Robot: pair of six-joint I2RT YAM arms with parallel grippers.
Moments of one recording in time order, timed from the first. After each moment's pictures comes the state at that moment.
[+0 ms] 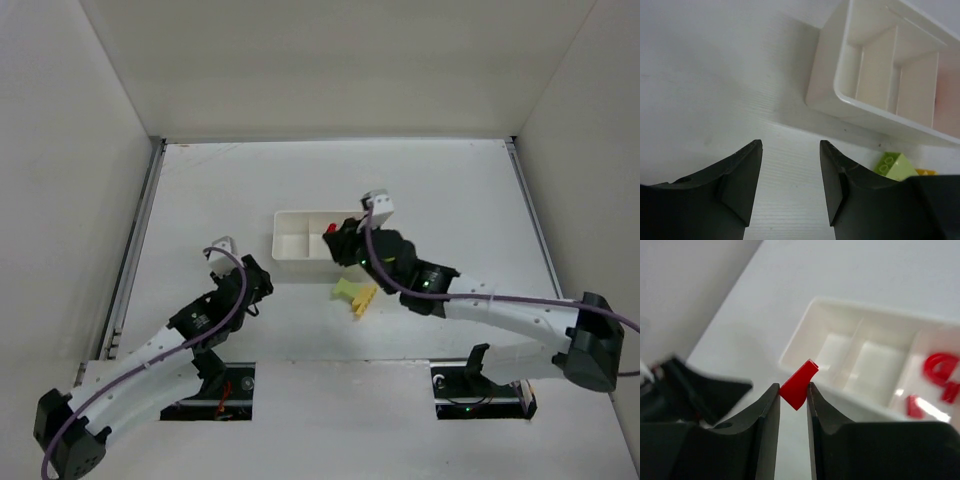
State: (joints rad) left arm -0.73 0.62 0.42 -0.46 -0.60 -0.89; right arm 1.11 1.29 0.90 0.14 0.48 0.52
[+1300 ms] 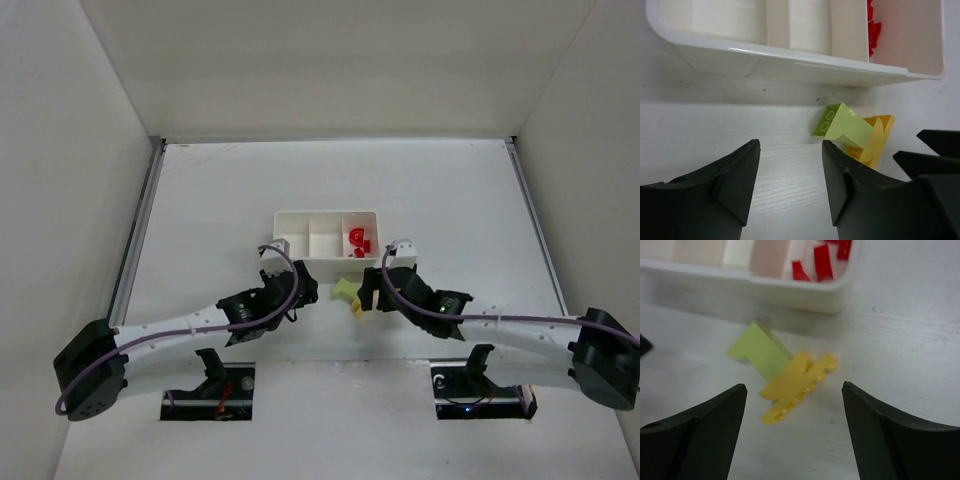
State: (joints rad) left arm -1.04 1.03 0.47 -0.12 -0.56 -0.96; right arm 1.00 1.08 0.51 -0.07 0.44 0.67
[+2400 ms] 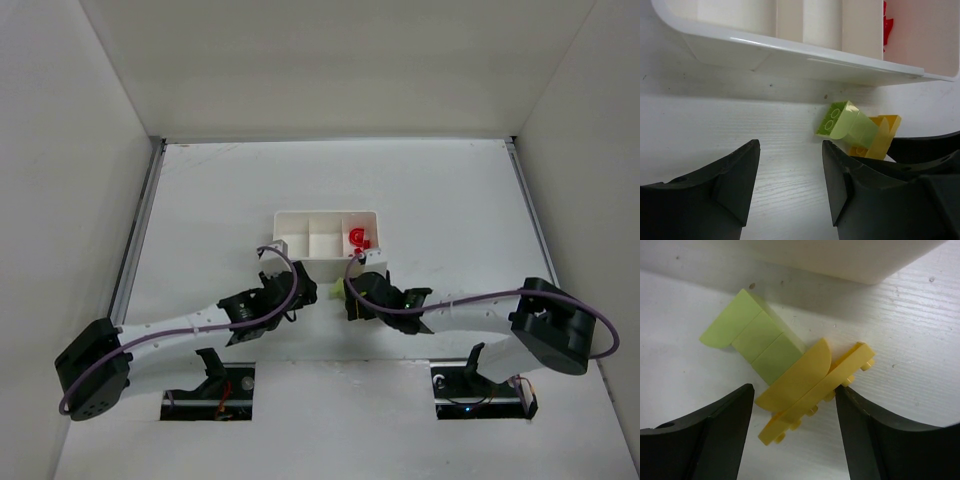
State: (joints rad) left arm -1.01 1.05 0.45 -0.11 -0.53 -0.98; right arm 1.07 1.42 0.60 -0.04 0.43 0.71
